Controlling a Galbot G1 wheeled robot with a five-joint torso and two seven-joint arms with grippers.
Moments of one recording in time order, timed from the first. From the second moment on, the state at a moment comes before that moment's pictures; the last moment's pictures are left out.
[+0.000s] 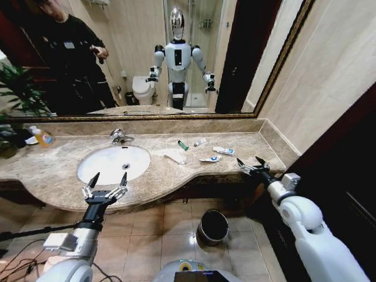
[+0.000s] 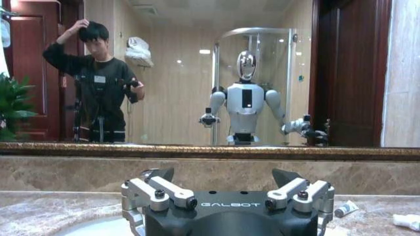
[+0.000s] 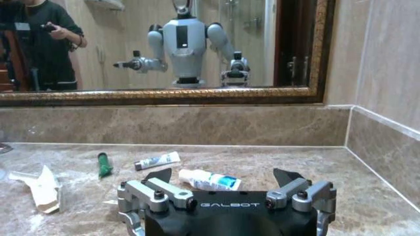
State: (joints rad) left arm 1.84 -1.36 -0.82 -2.47 -0.37 0.04 0.05; right arm -1.40 1.04 0.78 2.10 0.61 -0.36 -0.05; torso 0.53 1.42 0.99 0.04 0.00
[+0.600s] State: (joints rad) left arm 1.84 -1.36 -0.82 -2.47 -0.37 0.04 0.05; right arm -1.39 1.04 0.75 2.10 0.57 -0.31 -0.07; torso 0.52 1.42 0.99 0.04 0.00
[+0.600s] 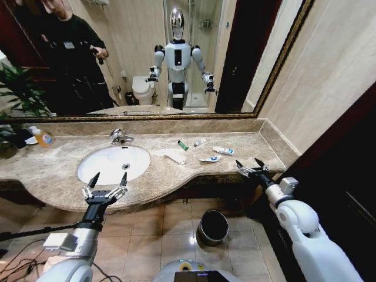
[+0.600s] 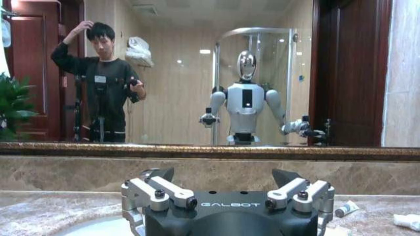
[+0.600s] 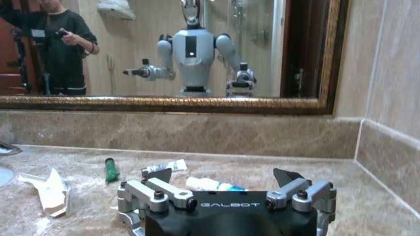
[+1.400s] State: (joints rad) left arm 1.84 -1.36 -0.82 -2.47 -0.37 0.04 0.05; right arm -1.37 1.08 0.72 2.09 0.52 -0.28 -0.14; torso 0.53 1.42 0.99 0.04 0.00
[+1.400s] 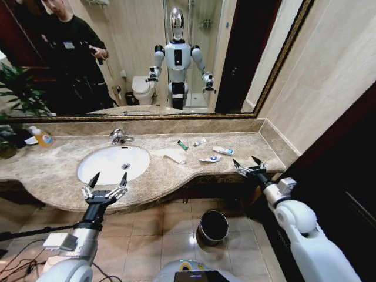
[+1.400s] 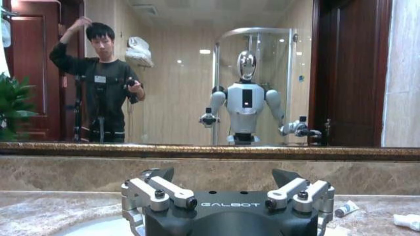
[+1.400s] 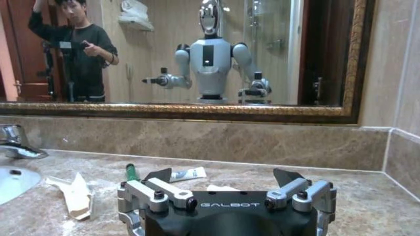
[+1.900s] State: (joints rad) left arm 1.84 -1.36 -0.82 -2.47 -0.37 0.04 0.05; right arm -1.12 0.94 0.62 1.84 0.52 -0.28 -0.28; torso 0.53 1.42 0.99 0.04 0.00
